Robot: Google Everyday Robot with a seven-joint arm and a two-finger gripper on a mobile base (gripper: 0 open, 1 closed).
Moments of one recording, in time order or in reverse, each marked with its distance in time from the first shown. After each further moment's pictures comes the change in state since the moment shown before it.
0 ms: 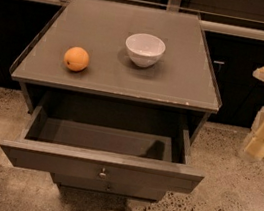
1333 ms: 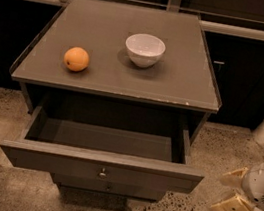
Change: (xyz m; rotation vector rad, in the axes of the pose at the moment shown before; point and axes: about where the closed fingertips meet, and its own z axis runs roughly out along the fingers) arm 0.101 0.092 0.196 -0.218 -0.227 0.309
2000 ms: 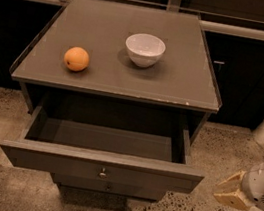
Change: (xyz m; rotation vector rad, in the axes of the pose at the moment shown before) arm 0.000 0.000 0.000 0.000 0.000 0.000
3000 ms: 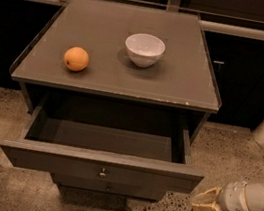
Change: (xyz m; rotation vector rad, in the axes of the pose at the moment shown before) arm 0.029 -0.002 0.099 -0.120 -0.157 0.077
